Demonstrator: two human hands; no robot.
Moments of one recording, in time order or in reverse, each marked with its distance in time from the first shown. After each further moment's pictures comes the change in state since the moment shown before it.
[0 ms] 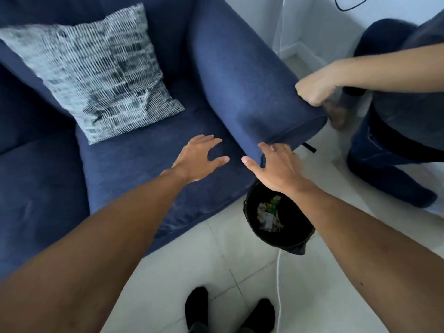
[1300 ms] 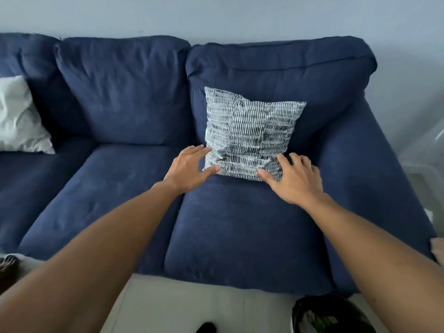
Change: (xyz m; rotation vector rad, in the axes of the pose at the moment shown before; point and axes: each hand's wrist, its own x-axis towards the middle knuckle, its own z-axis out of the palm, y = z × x) left_hand -0.113 -0.150 -0.228 0.004 0.518 -0.439; right_hand 0.120 -0.268 -0.089 -0.217 0.031 -0.561
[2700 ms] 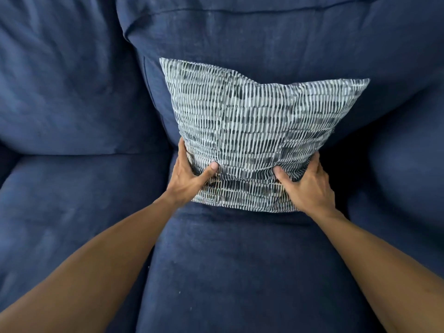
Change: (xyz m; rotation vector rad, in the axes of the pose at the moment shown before) left_hand 0.214 -0.109 0.158 -0.536 -0.096 -0.262; right_hand 0.217 0.045 0.176 0.444 -0.044 0.377
